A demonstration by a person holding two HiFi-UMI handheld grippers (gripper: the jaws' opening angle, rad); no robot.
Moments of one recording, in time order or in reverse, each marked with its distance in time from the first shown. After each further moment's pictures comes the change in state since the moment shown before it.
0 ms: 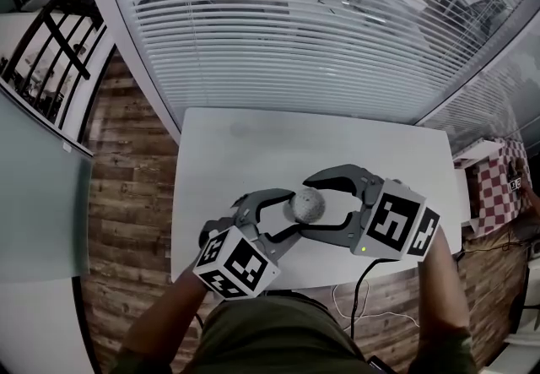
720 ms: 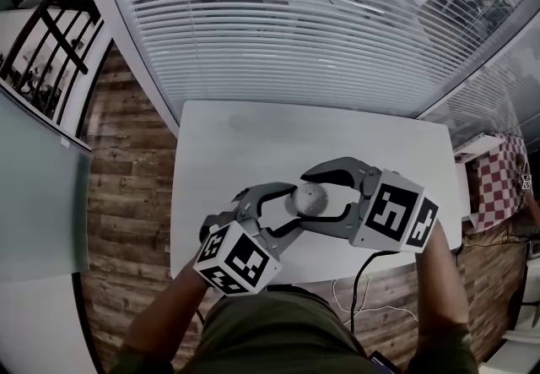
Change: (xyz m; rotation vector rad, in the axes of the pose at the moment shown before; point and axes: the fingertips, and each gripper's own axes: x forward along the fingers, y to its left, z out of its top) left arm 0.004 0.005 0.001 -0.009 -0.004 -0.006; right arm 0.007 -0.010 -0.002 0.019 -0.001 0.015
